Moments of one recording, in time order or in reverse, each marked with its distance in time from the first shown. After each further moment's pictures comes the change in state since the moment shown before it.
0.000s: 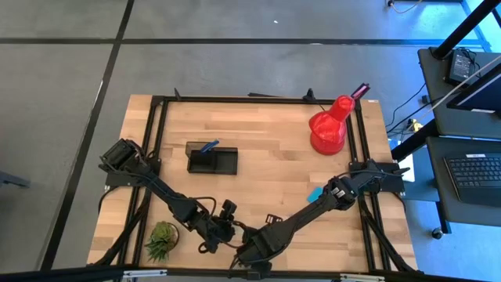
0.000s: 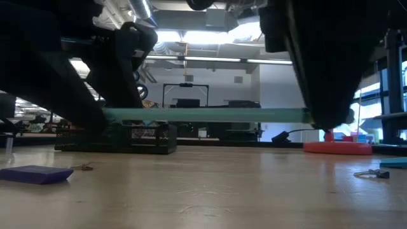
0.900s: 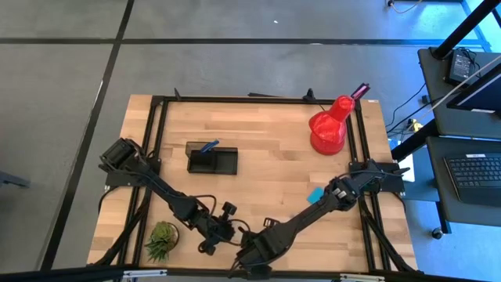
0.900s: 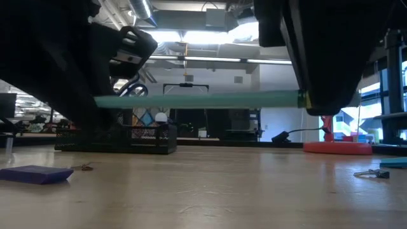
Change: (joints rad) left arm 0.008 -0.012 0.000 -0.007 0.136 -0.041; right arm 0.011 -0.005 0.001 0.055 -0.002 -0.037
